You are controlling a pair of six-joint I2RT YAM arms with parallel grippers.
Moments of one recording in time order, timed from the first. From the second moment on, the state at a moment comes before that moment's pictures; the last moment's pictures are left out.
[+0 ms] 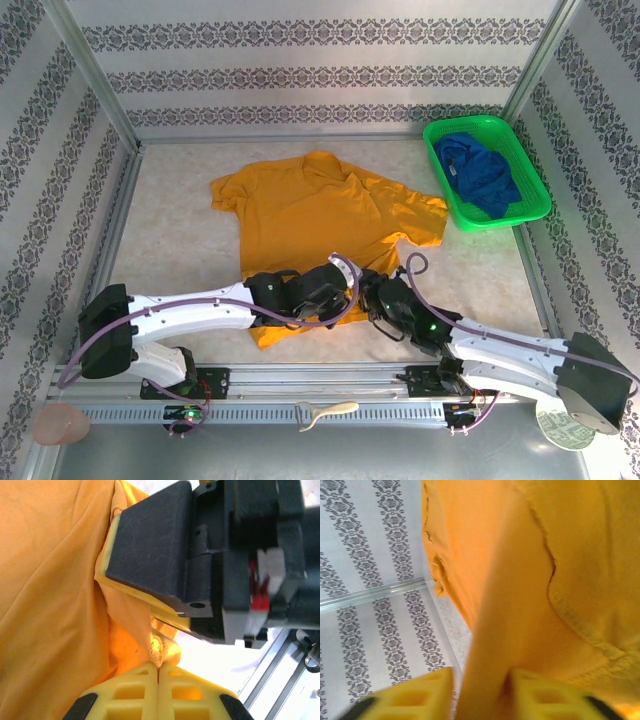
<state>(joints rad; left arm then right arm) -1.17 1.42 1.02 -0.45 -0.16 -0.38 0.94 0.93 0.27 0.21 0.27 1.83</state>
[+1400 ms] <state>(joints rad) -1.01 1.42 1.34 -0.53 -0.25 -0.19 0.93 0.52 0.22 0.08 0.15 1.50</state>
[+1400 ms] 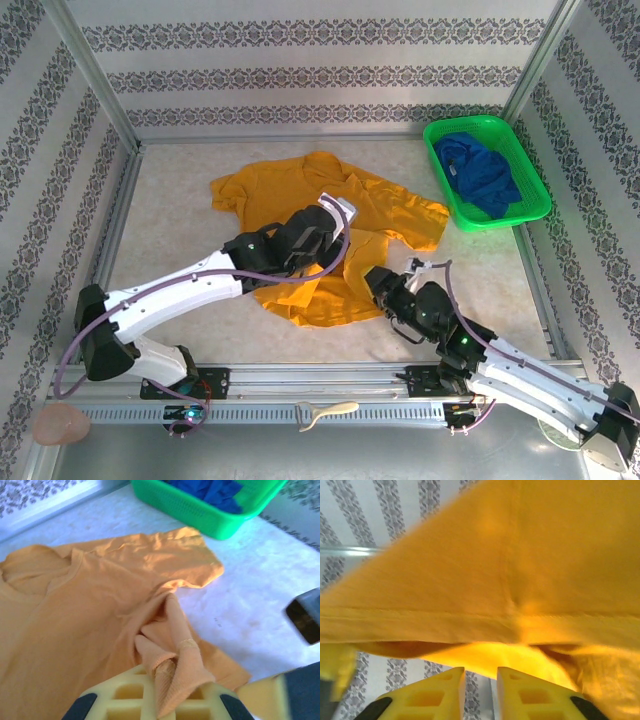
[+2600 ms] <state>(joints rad) -1.01 1.43 1.75 -0.92 -0.03 -0.15 1.18 1.47 0.41 0.58 0.51 0.49</state>
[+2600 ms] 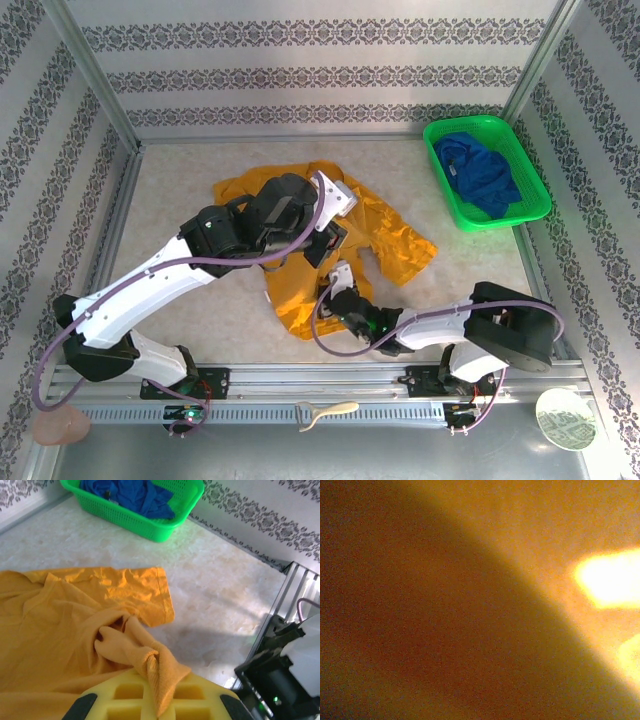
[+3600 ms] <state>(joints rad) -1.07 1.40 1.77 -0.94 0.07 -0.19 0.62 1.69 0.49 0.68 0.04 1.06</state>
